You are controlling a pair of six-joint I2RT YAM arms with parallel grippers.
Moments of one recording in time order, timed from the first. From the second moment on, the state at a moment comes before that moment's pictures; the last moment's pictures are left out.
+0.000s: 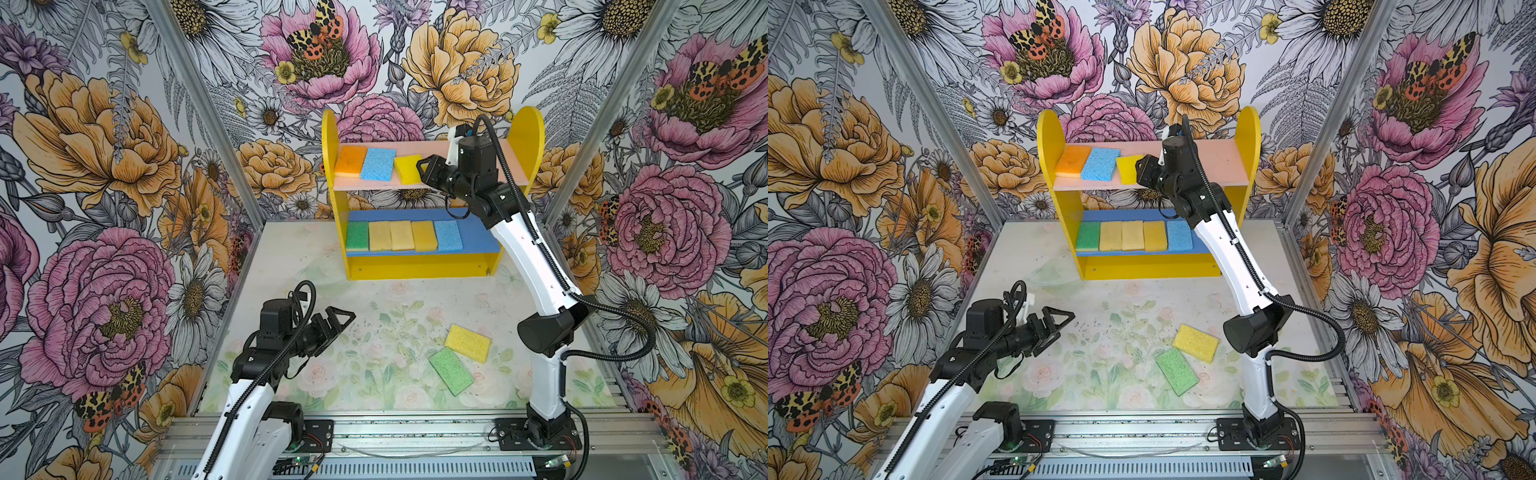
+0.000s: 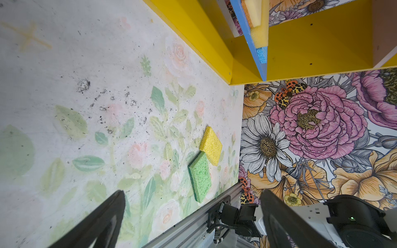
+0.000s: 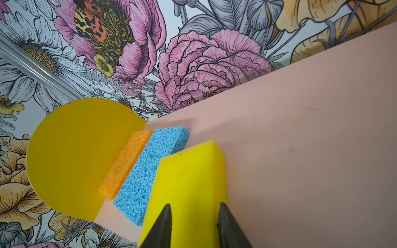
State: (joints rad) left arm -0.09 0.68 0.57 -0.58 0.65 -0.82; right arm 0.50 2.04 2.50 -0.72 -0.04 0.61
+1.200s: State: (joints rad) left arm -0.06 0.61 0.57 -0.58 0.69 -0.82; right arm 0.54 1.78 2.26 -0.72 0.03 0.56
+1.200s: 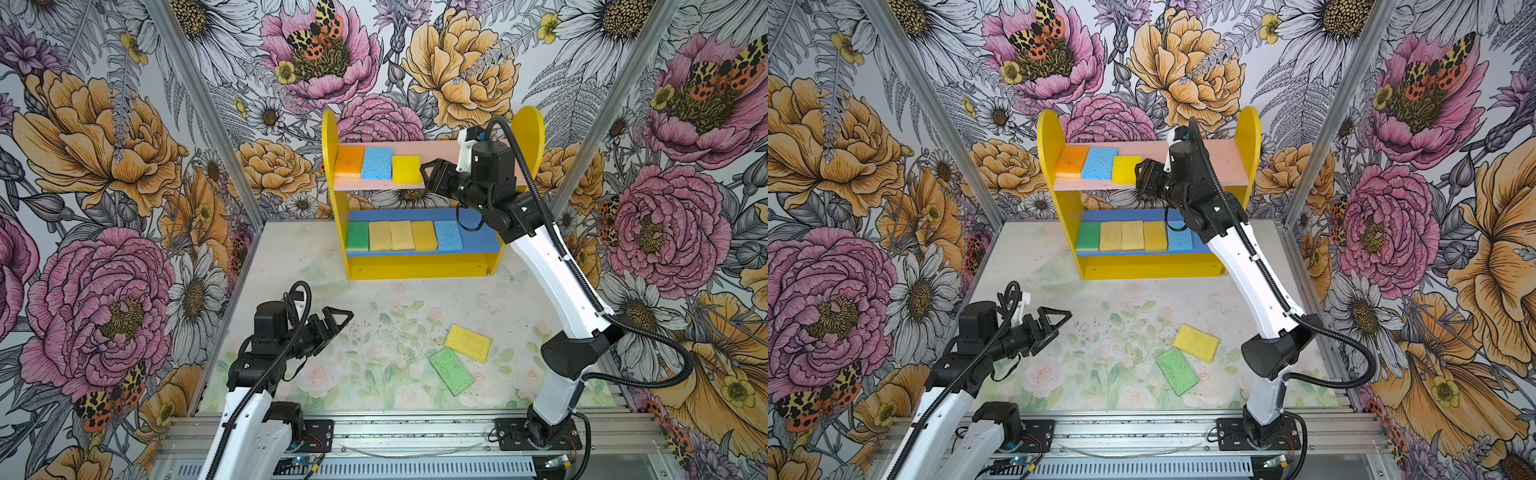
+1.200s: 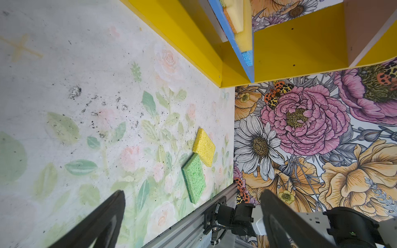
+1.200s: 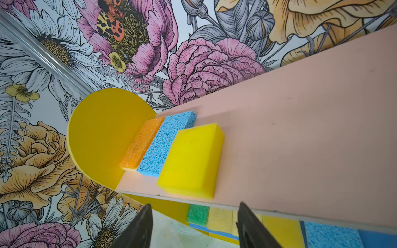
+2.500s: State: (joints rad) left arm -0.74 0.81 0.44 -0.24 0.31 -1.05; right arm 0.64 1.24 0.85 -0.81 -0.19 0.66
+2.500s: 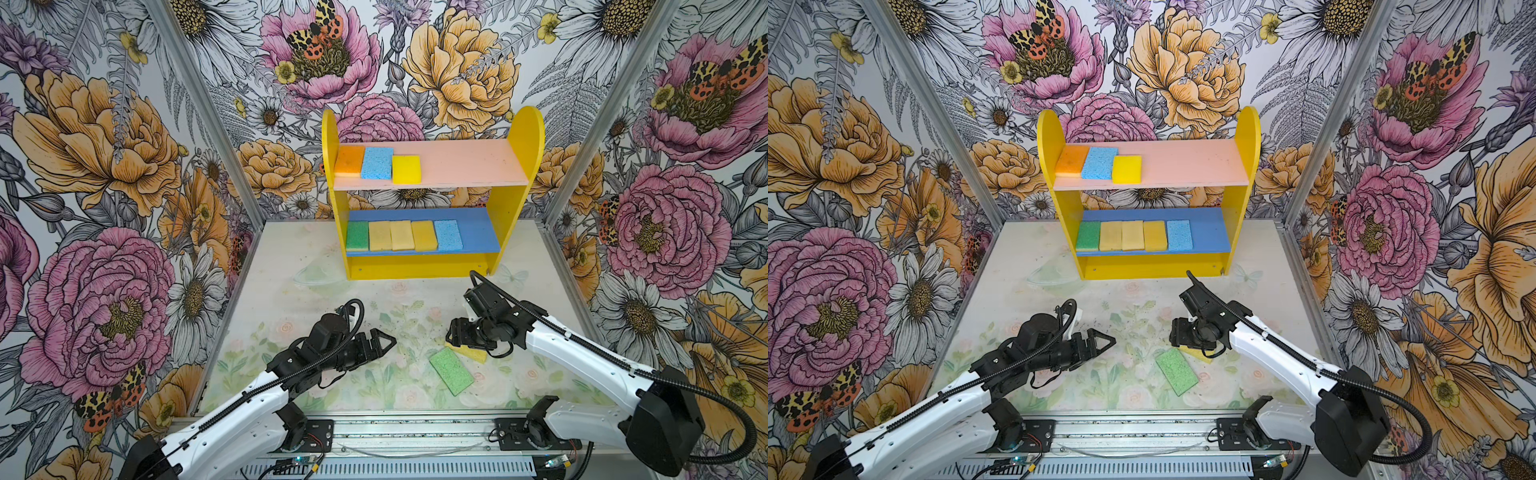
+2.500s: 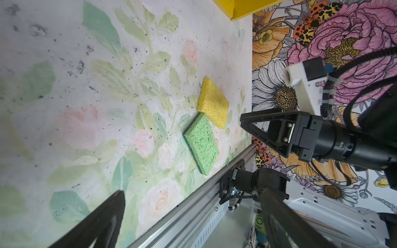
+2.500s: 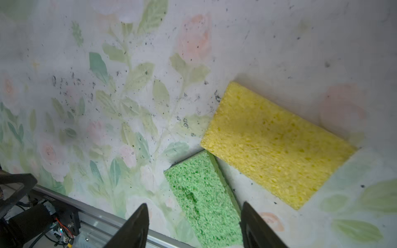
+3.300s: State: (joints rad) left arm -0.84 0.88 0.40 -0.09 0.22 -1.14; right arm 0.74 1.36 0.71 -0.80 -0.21 0.61
